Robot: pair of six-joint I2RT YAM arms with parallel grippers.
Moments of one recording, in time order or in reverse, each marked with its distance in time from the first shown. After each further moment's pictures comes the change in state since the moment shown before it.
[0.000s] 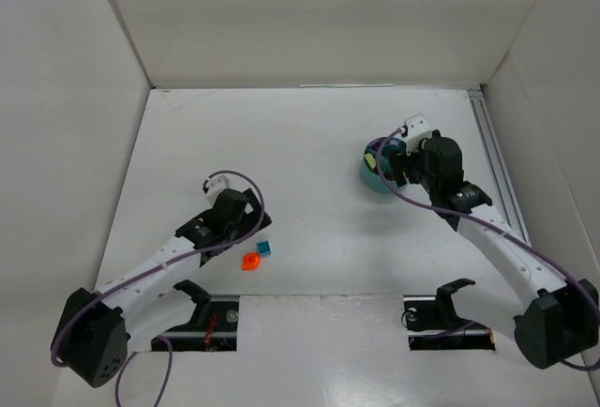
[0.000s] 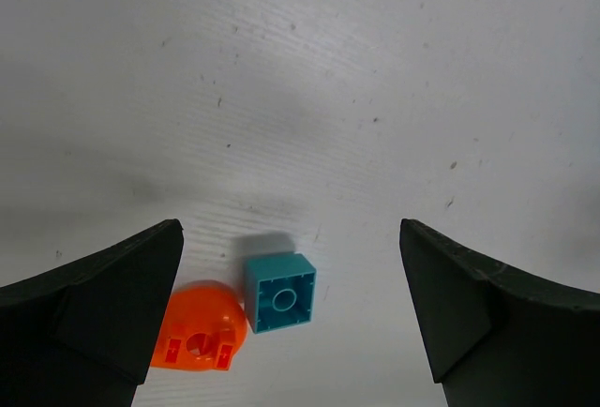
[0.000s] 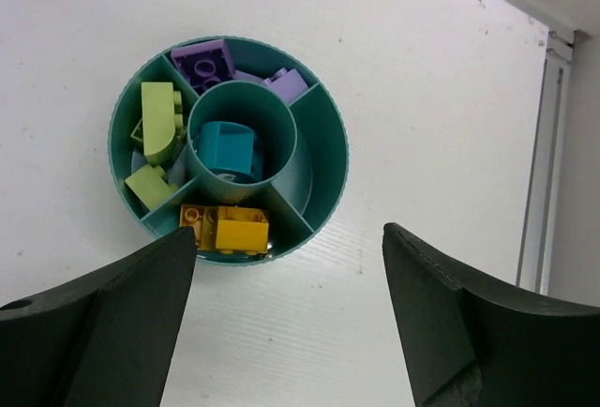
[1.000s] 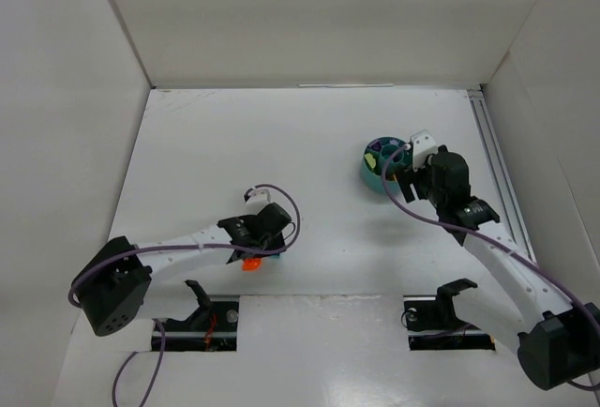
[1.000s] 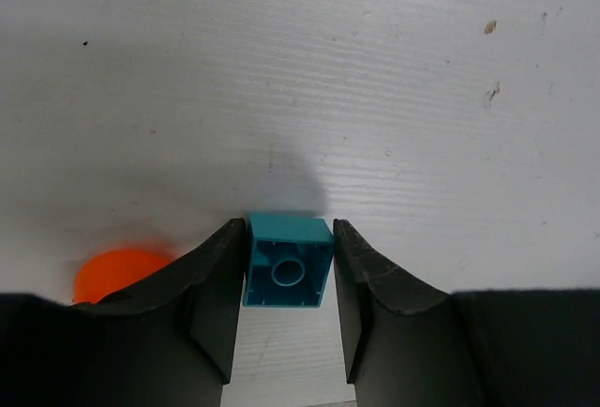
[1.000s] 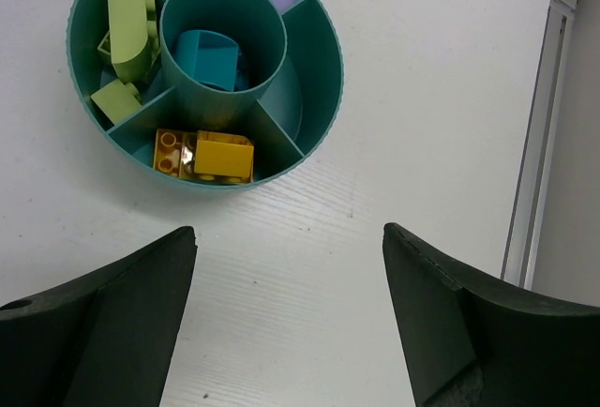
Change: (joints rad) left arm -0.327 0.277 0.072 -0.026 -0.079 -0.049; right arm -0.027 -0.129 -0.104 -0.071 0.003 -0.046
